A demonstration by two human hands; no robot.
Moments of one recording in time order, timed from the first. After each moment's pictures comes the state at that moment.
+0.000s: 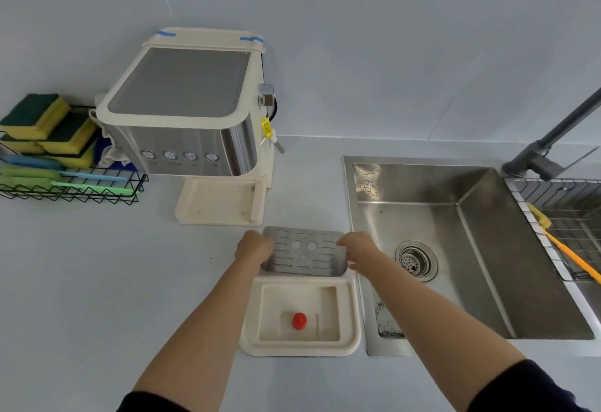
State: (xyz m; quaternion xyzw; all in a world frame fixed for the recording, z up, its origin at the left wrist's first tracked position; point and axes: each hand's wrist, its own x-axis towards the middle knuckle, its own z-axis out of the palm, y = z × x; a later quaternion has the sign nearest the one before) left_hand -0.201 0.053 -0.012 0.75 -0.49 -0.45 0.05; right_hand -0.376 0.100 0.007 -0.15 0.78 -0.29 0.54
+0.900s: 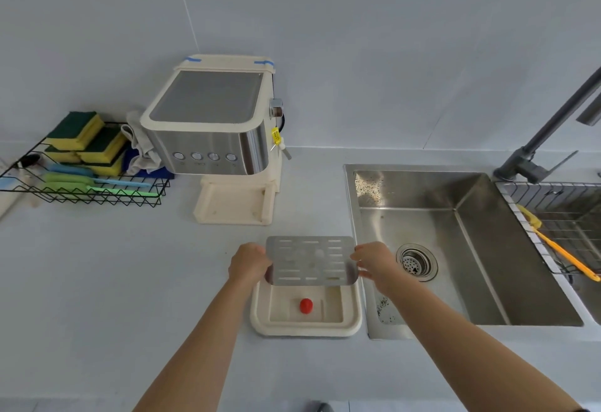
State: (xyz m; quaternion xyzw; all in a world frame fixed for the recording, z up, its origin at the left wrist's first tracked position) left_hand -0.166 0.111 0.021 0.71 -0.55 -0.42 0.13; right_hand -0.377 0.163 0.037 -0.22 0.75 -0.32 0.53
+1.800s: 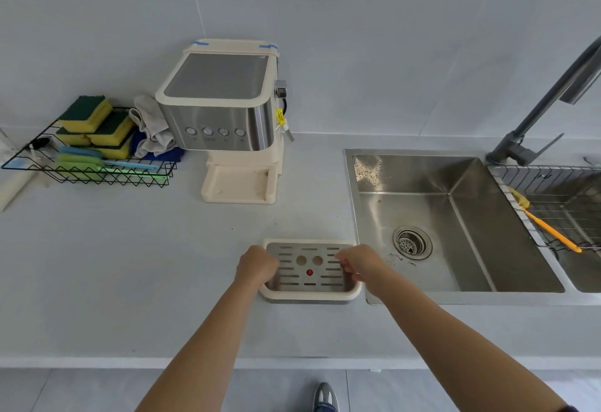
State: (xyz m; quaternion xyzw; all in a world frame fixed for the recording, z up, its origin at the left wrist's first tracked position) left_hand -0.157 0.160 0.016 0.72 -0.55 -0.42 0.04; right_hand -0.338 0.206 0.027 -0.22 0.77 -0.26 0.54
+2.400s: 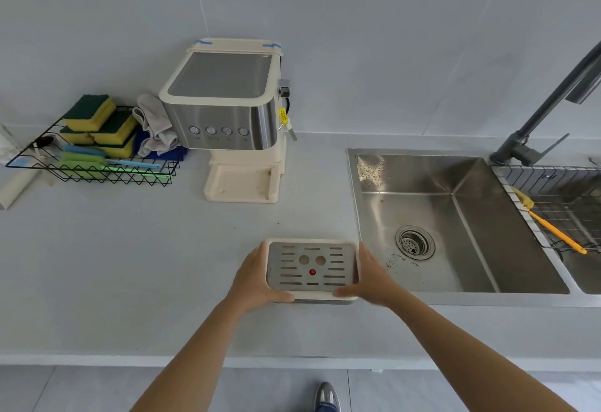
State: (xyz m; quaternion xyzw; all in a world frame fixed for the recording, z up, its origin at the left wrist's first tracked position) left_hand -0.123 0.181 -0.006 0.58 -0.71 -0.40 0.06; right_hand -0.356 0.234 0.000 -0.51 0.75 -0.11 0.42
